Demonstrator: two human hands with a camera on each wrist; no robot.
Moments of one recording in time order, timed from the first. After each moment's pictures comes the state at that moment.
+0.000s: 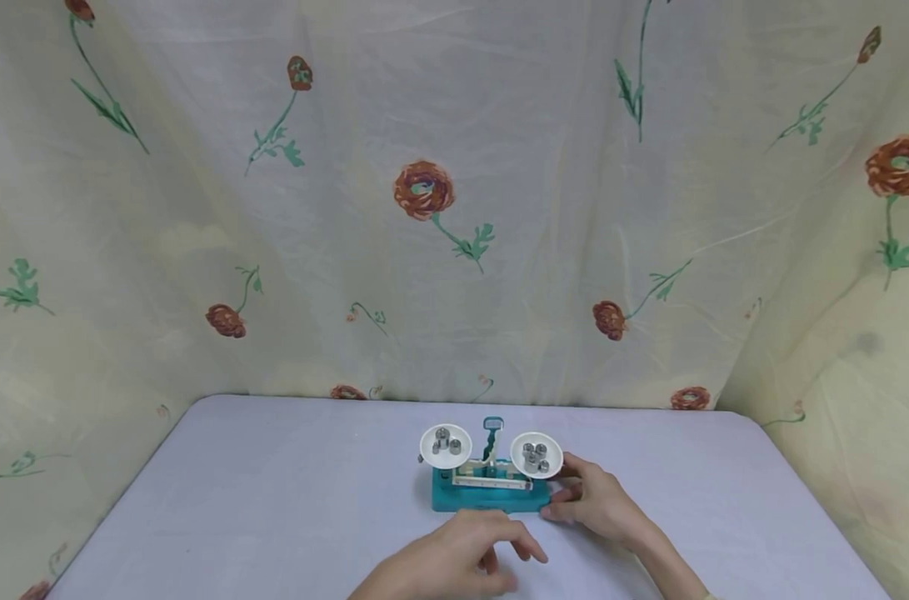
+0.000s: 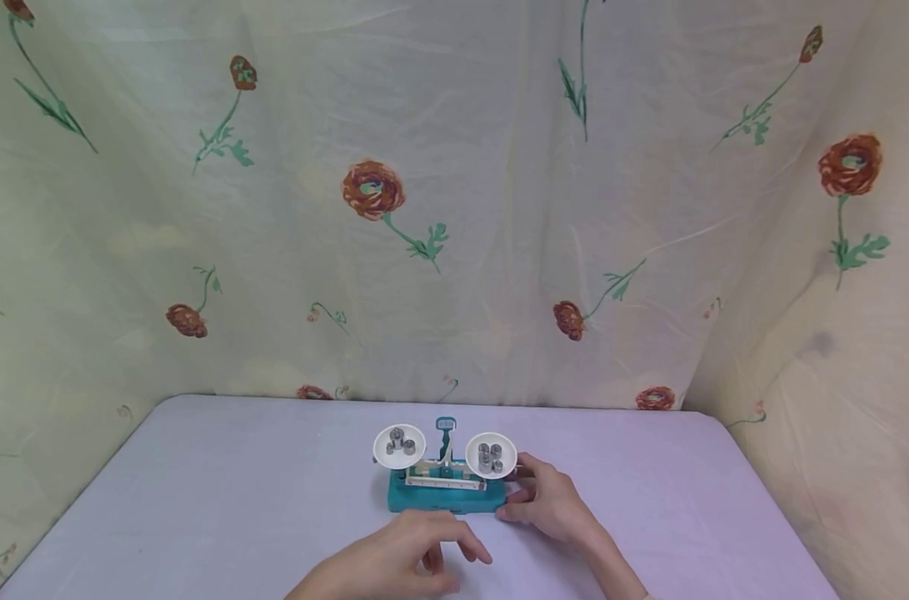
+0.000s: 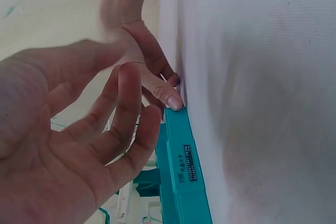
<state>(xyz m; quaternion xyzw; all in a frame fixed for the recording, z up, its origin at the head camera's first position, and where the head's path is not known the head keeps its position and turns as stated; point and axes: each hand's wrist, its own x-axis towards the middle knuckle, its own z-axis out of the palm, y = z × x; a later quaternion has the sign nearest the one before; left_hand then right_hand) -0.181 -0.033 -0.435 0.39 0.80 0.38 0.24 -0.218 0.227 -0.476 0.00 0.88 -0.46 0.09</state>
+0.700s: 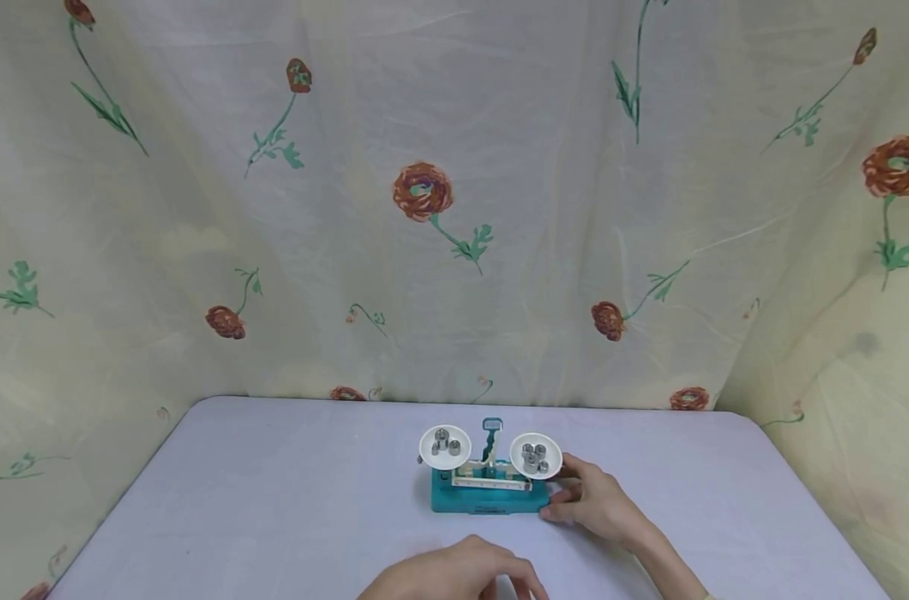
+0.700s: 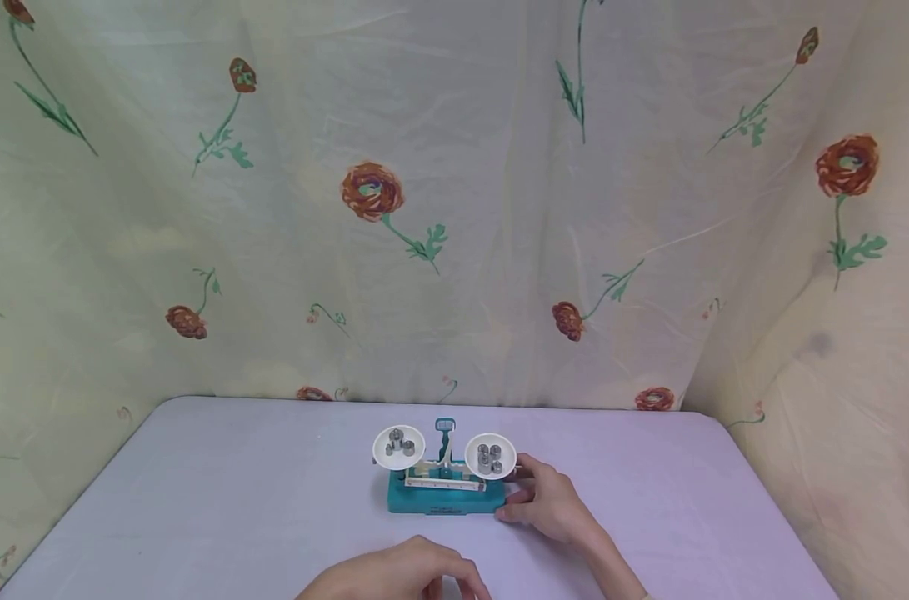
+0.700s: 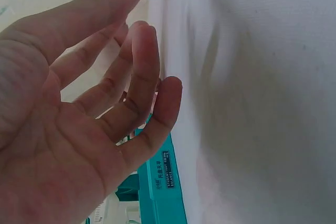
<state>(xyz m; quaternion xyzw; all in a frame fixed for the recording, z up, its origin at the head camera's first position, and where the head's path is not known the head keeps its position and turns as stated) -0.177 -0.036 -0.451 0.44 0.75 0.38 0.33 -0.218 0.226 -0.475 0.00 0.88 -0.47 0.09</state>
